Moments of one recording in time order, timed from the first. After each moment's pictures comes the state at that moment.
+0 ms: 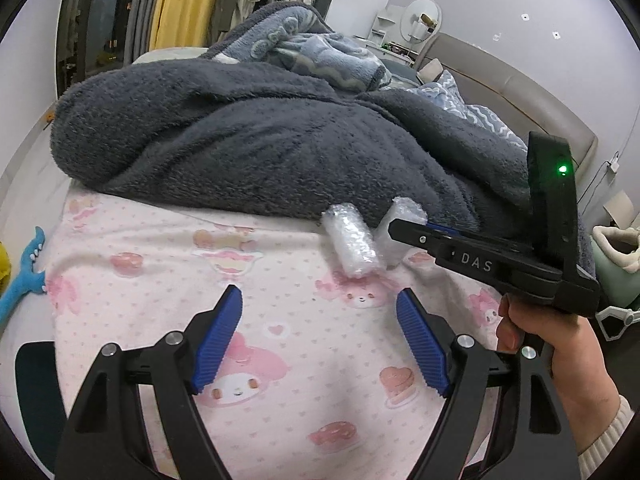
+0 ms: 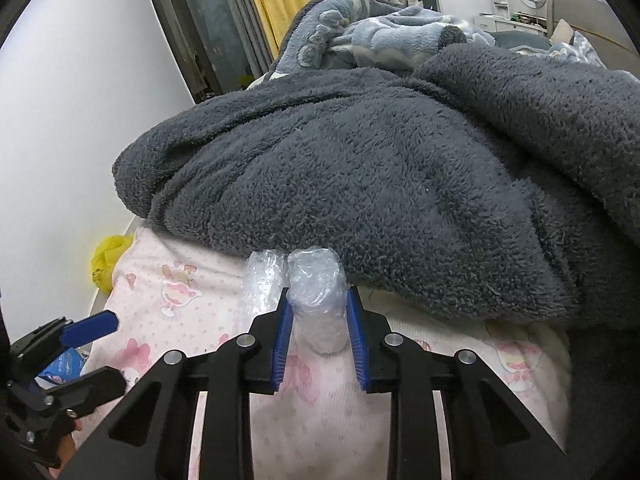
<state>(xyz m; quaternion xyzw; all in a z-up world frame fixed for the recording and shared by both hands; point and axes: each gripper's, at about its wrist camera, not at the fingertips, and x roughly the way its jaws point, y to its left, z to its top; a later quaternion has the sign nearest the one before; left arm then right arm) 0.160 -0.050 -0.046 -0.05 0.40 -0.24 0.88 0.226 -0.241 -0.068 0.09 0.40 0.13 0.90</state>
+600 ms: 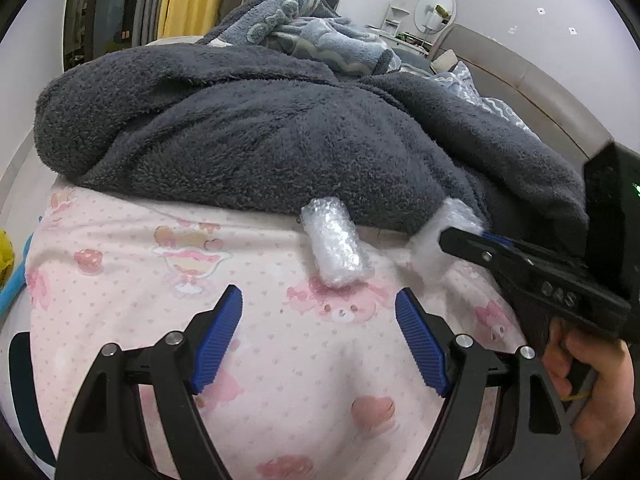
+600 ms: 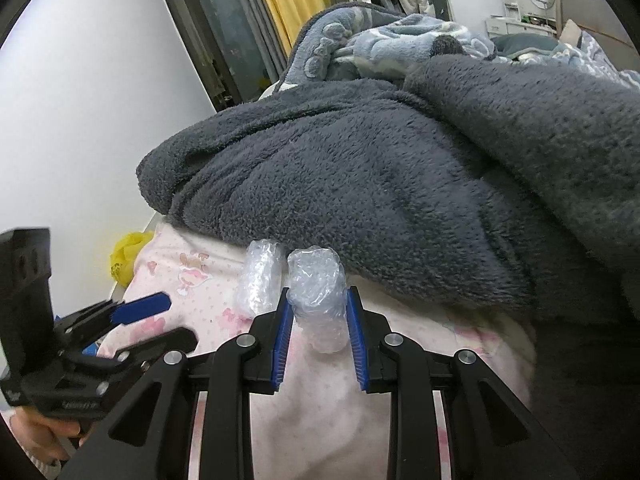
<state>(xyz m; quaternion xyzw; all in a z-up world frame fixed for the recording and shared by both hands) 0.176 -0.089 -0.056 -0.05 0.42 -0.21 0.88 0.201 -0.280 -0.049 0.09 0.39 0.16 0.90</state>
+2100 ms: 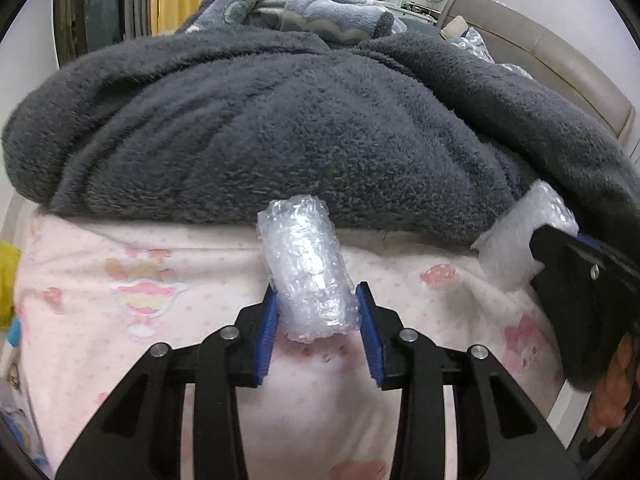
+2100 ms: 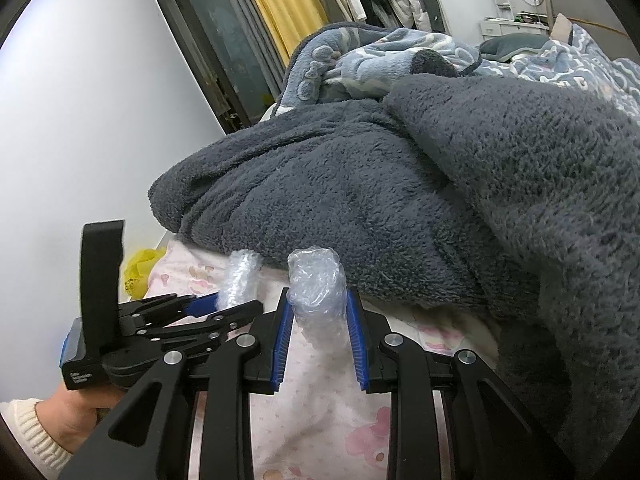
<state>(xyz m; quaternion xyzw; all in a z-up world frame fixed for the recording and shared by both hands) 0.203 -0.133 -0.072 0.02 0.45 -0.18 0.87 0.187 -0.315 -0.034 0.12 0.37 0.17 0.90</state>
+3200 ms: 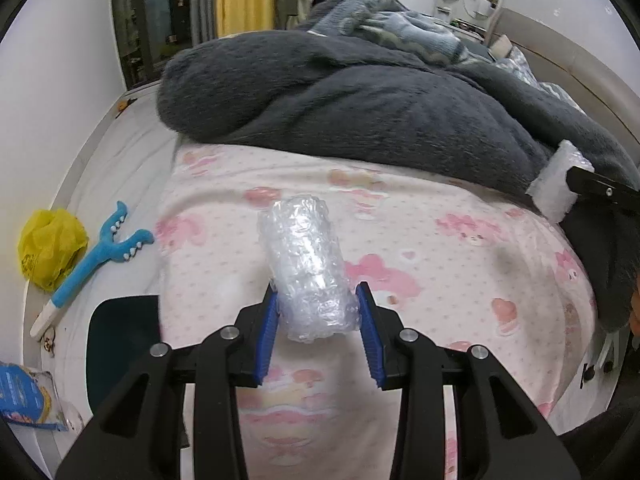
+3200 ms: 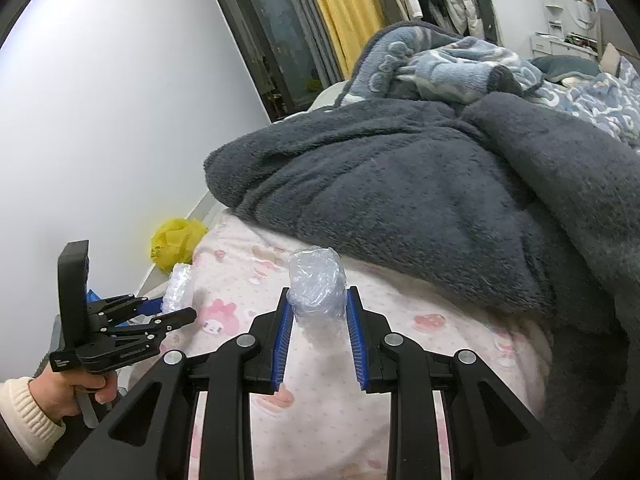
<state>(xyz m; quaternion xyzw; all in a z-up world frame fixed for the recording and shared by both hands) 0.131 0.007 -0.057 0.01 0.44 -0.09 0.89 0.171 -0.251 -0.011 0.07 0.38 0.24 0.89</state>
